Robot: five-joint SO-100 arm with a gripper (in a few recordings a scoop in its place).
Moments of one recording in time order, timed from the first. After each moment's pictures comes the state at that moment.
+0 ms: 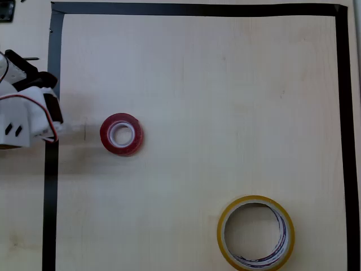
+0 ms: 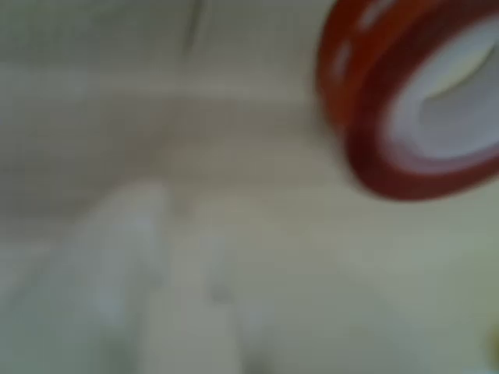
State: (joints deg) arm -6.3 131.9 140.5 66.2 -14.3
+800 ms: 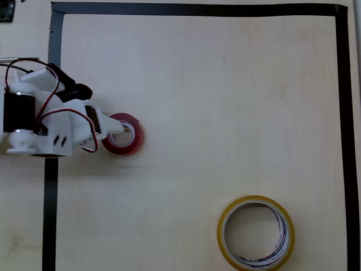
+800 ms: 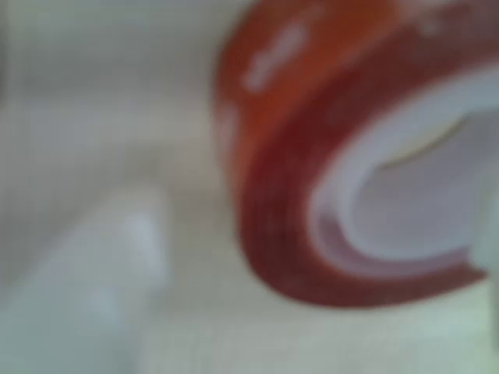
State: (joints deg) arm -2.4 107.4 135.2 50.7 -15.4
